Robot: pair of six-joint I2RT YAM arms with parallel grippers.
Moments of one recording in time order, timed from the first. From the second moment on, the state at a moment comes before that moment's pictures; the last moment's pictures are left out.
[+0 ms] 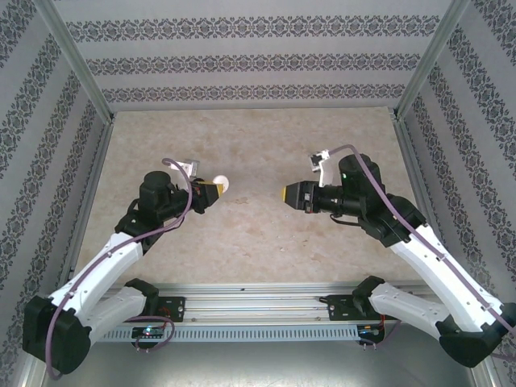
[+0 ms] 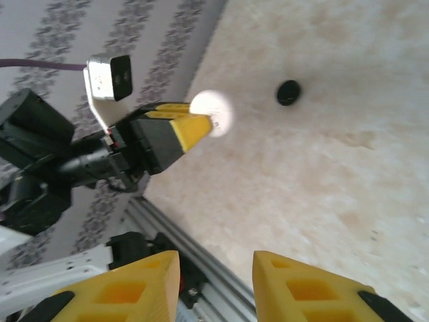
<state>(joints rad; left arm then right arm) -0.35 0.97 0.65 -0.08 0.43 -0.45 0.61 0.93 1.10 -0.68 -0.40 0.68</state>
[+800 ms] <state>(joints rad) -0.35 1.47 0.80 -0.18 0.22 -0.37 0.45 0.70 0.94 -0.93 -0.16 0.66</state>
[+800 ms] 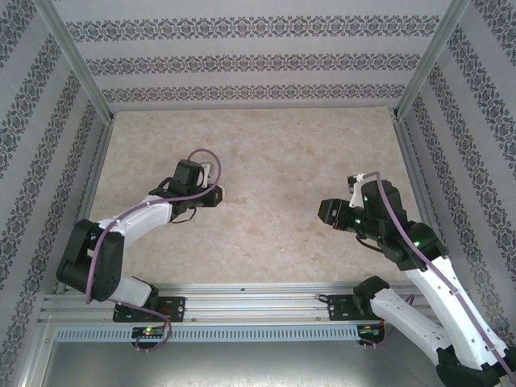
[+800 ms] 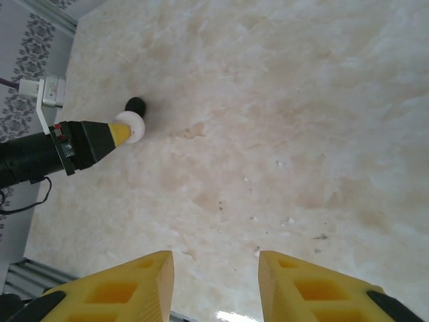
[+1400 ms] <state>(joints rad) -0.35 1.45 0.64 -0.20 0.35 -0.44 0.41 0.69 0.86 -0.97 -0.17 0.65</state>
